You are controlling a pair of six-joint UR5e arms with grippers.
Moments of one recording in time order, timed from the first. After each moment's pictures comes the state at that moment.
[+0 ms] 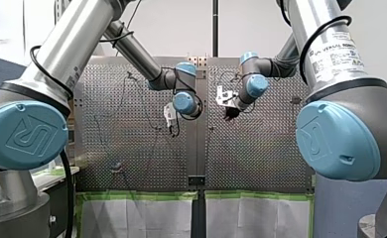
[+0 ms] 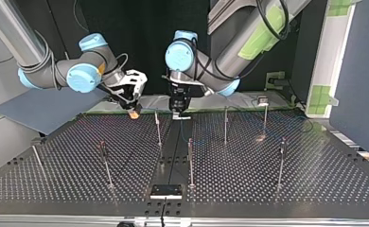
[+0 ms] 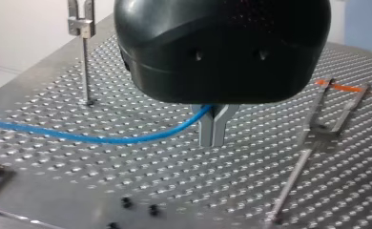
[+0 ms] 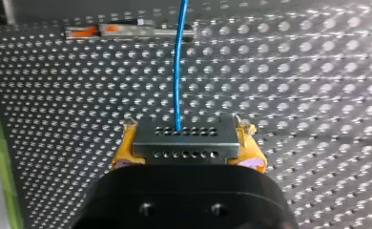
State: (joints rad) left arm -0.57 -2.04 -1.63 -2.67 -1.96 -1.81; right arm 2.03 -1.13 1.54 -0.02 1.38 1.65
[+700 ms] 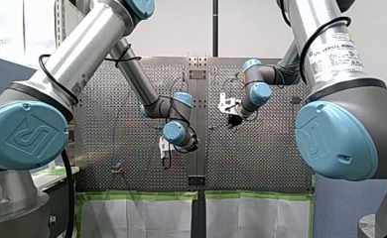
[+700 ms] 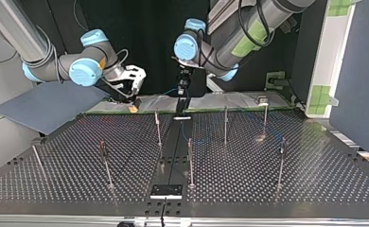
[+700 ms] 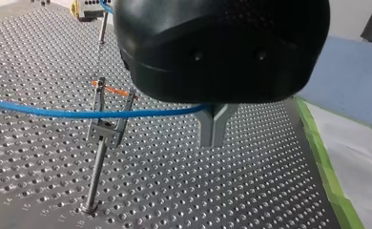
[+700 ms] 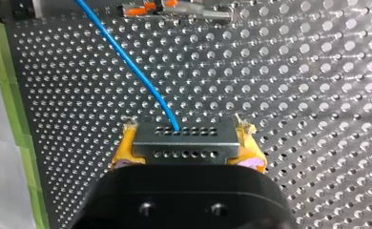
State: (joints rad) left arm -0.57 -2.16 -1.78 -2.61 -1.86 -1.84; right arm 2.01 -1.13 1.61 -0.09 1.37 1.68
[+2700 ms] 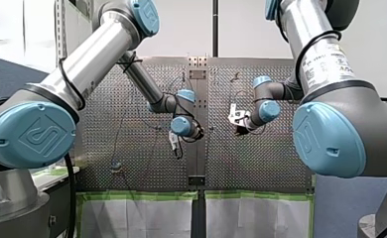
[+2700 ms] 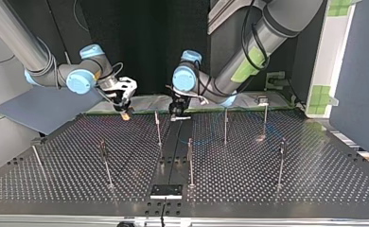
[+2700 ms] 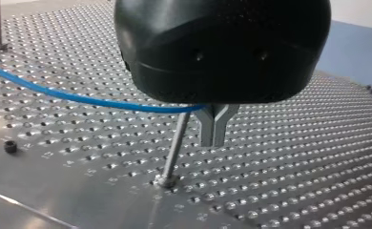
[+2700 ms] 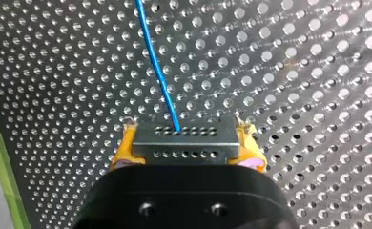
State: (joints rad) left arm -0.49 -2.27 -1.50 -2.65 -1.74 -1.92; right arm 1.92 -0.99 1.57 -0.24 1.29 1.73
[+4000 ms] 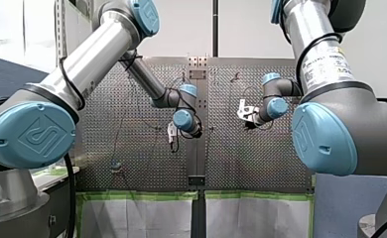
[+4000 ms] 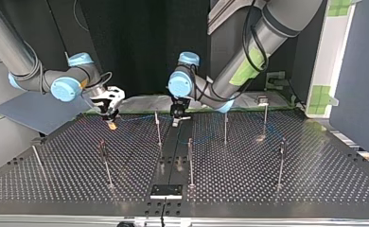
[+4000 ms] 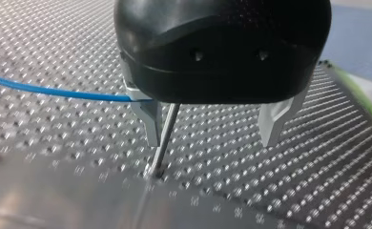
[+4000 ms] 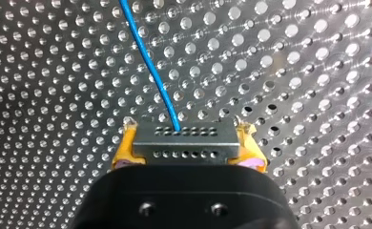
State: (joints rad) left arm -0.50 -2.26 -1.44 -2.81 -1.80 -1.75; right arm 1.84 -0.99 1.51 -0.24 1.26 1.73
